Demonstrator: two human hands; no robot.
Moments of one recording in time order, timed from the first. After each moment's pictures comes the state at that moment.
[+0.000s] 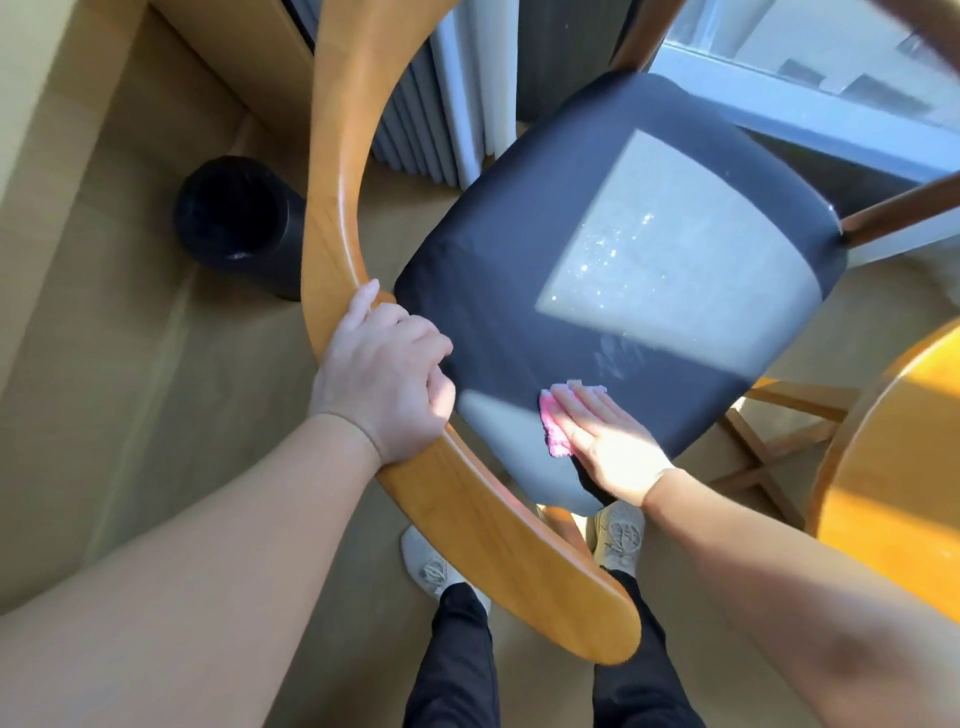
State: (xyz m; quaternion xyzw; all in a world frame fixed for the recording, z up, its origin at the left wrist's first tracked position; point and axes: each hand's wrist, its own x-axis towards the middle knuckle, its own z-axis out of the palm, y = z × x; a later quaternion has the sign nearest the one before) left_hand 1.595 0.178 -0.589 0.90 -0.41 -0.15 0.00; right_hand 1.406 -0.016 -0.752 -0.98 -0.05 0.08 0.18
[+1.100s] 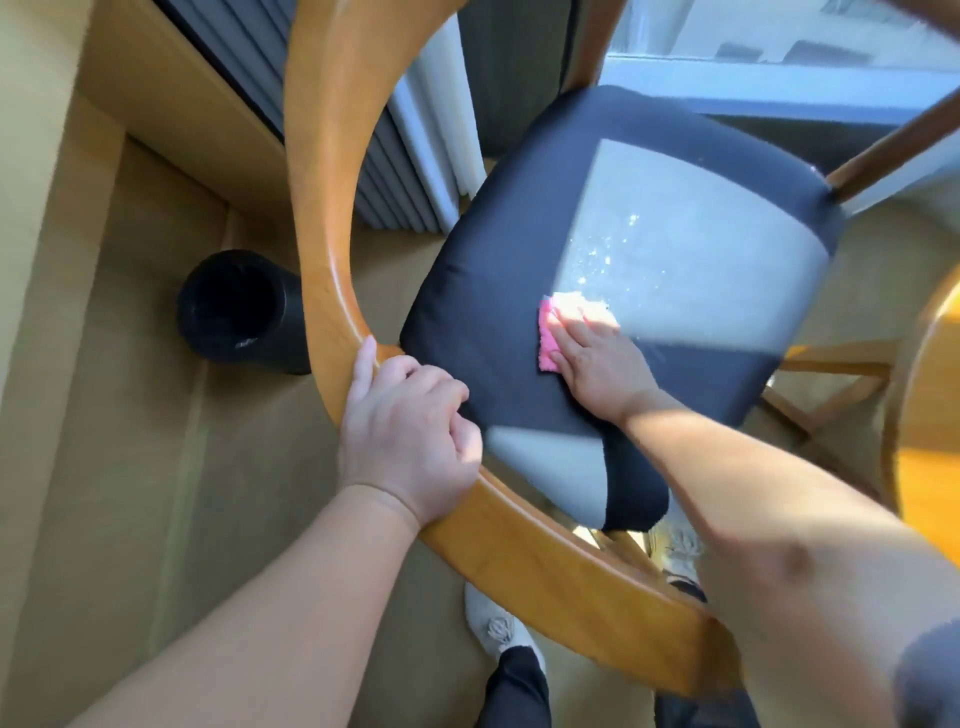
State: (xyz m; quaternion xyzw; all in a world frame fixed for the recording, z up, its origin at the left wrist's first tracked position) left_hand 1.597 0.182 -0.591 0.90 -0.41 -0.15 0.02; right_hand 1.500 -0.025 -0.774 -0.97 0.14 0.11 0.16
